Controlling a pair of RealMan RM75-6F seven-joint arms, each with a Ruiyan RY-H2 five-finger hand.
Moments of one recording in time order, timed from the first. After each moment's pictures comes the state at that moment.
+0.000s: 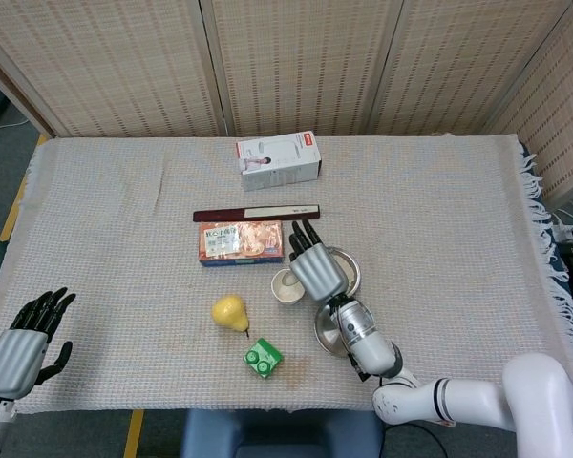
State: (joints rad) left arm -0.12 -1.12 0.03 -1.59 1.60 1.47 0.05; right arm 0.88 -1.72 0.18 -1.46 -1.08 1.12 -1.14
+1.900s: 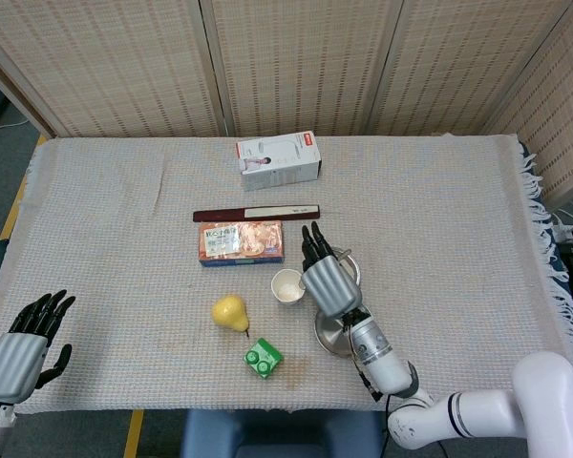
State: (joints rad) left arm -0.10 -1.13 0.03 -1.59 1.62 1.49 0.08; right arm 0.84 -1.65 0.04 -1.62 -1.12 1.36 -1.31
